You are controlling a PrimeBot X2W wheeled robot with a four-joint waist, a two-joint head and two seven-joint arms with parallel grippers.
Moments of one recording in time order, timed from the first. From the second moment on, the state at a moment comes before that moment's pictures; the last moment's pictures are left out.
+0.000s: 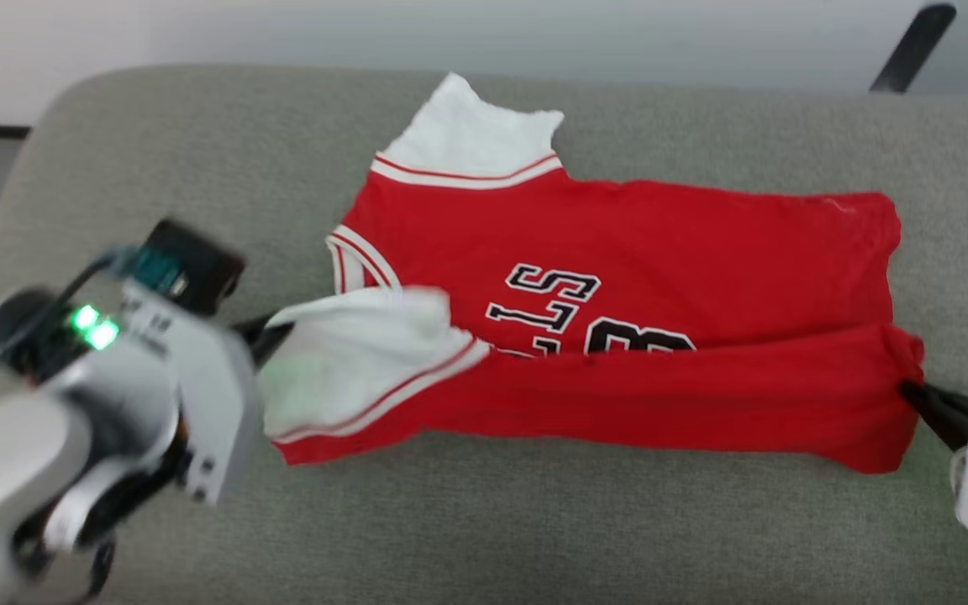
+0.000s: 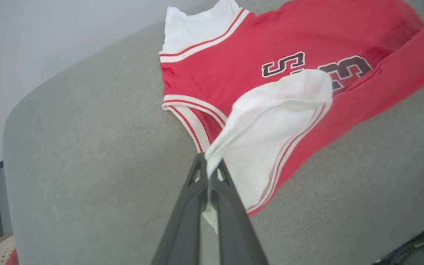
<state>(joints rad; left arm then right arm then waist) -0.88 1.08 -1.06 -0.32 -1.06 0.30 0.44 -0.15 -0.49 -0.01 -0.19 0.62 0.13 0.79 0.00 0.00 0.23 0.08</state>
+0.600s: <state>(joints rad) -1.02 0.79 -1.11 0.21 -1.11 0.03 0.53 -0.36 -0.41 0.05 0.01 0.55 0.13 0.87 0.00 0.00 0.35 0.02</state>
